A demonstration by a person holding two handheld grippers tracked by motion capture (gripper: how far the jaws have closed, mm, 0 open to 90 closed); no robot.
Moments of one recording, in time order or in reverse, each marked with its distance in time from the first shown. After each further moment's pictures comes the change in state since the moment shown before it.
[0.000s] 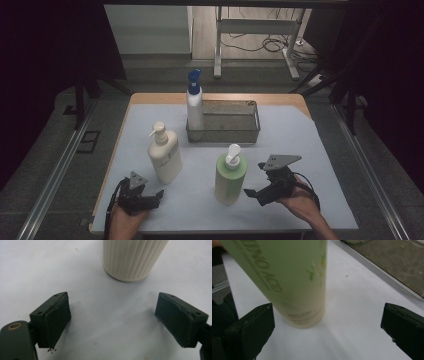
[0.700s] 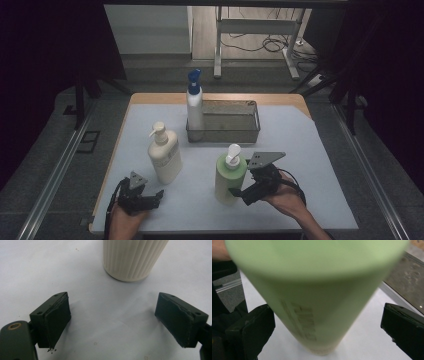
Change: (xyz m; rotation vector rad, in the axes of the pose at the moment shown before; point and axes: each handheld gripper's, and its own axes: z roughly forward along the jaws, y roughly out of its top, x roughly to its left) left arm 0.000 0.000 0.000 0.000 0.000 -0.004; right arm 0.023 0.034 0.016 -0.024 0.046 -0.065
